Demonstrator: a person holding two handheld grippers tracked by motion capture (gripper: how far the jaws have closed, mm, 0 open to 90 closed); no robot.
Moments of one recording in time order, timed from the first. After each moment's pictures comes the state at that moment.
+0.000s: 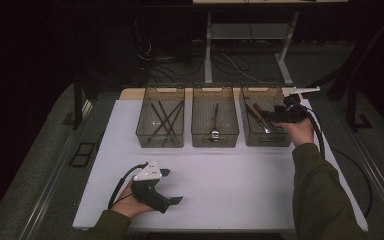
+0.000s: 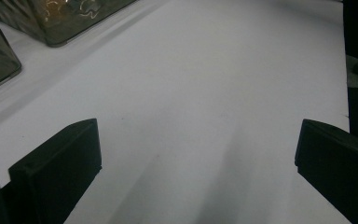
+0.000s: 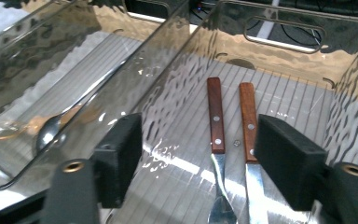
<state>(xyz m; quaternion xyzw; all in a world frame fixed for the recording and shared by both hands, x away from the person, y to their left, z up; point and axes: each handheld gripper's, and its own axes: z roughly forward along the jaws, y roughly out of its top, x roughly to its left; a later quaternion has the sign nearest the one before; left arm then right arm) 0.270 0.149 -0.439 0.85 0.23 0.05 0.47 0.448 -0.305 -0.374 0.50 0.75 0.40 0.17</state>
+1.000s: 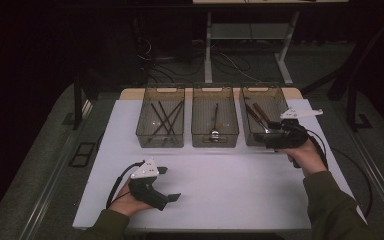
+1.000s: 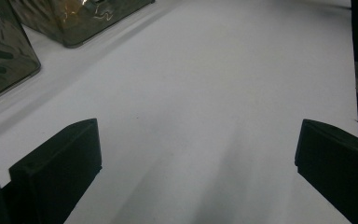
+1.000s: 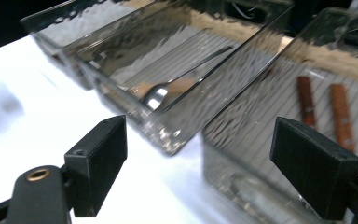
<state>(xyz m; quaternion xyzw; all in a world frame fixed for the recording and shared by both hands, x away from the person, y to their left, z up) 0.274 0.156 -0.438 0.85 0.24 0.06 0.47 0.368 -0.281 -0.374 0.40 0.78 0.46 0.14</state>
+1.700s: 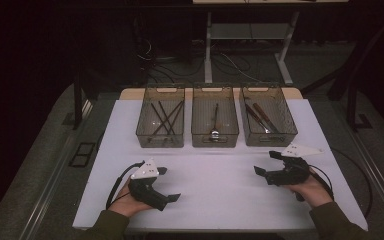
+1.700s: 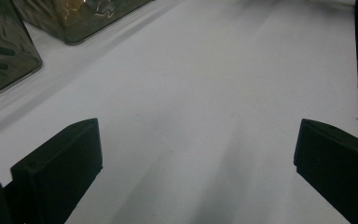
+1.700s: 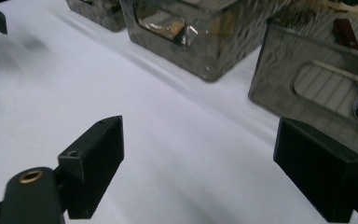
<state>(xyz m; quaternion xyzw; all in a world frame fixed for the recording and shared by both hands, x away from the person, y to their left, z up) 0.272 0.156 -0.438 0.85 0.25 0.06 0.47 0.293 -0.281 -0.423 0.38 0.79 0.45 0.15</state>
